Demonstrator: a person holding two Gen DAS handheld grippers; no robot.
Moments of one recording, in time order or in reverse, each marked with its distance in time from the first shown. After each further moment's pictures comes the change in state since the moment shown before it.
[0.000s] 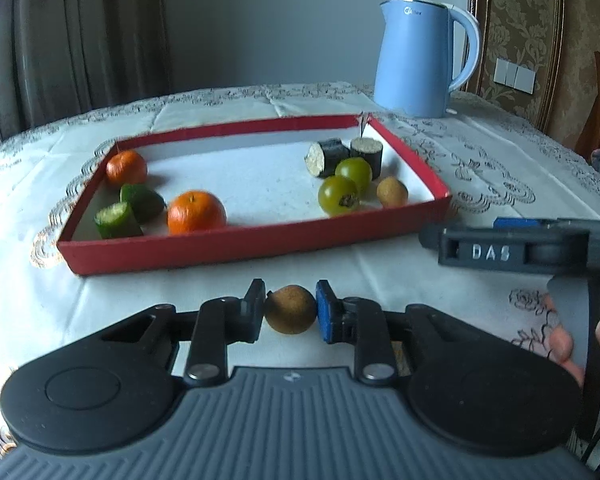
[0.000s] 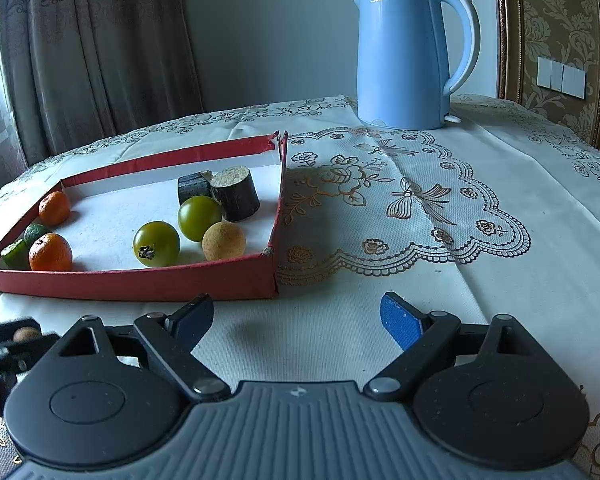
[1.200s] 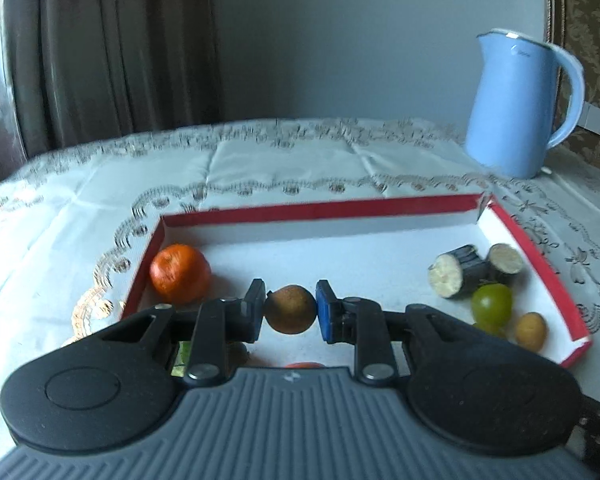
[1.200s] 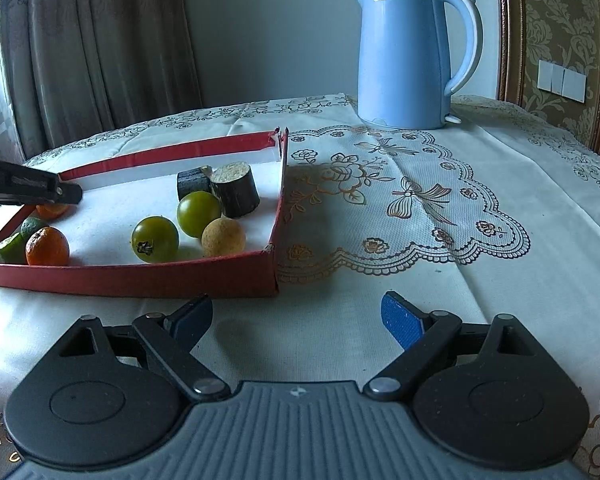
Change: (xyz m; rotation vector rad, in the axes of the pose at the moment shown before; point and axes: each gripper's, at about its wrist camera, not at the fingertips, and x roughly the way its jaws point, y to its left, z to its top) left arm 0.090 0.071 0.085 -0.074 -0.011 0.124; right arm 0.002 0.003 -0.001 -0.016 0.007 -0.011
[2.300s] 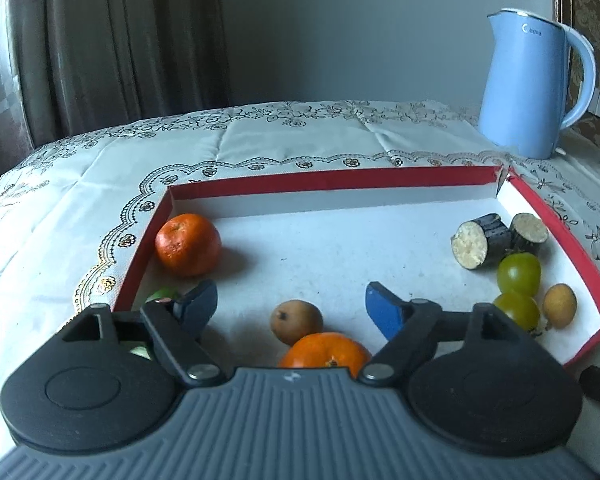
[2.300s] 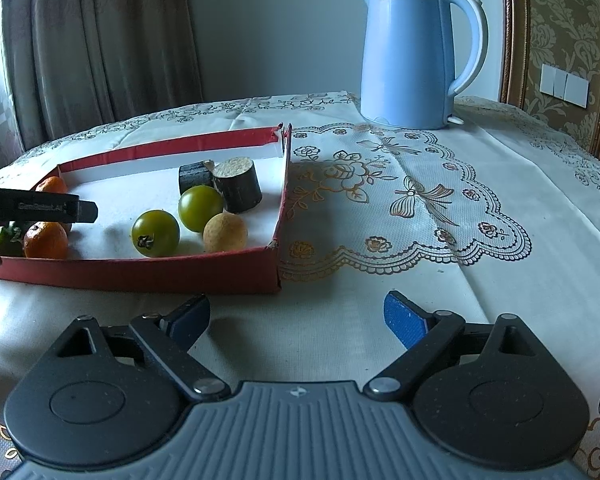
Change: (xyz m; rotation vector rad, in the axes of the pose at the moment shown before) left arm 0.005 0.001 -0.021 0.010 0.004 0.039; right arm 0.001 0.005 0.000 -0.024 0.011 -0.013
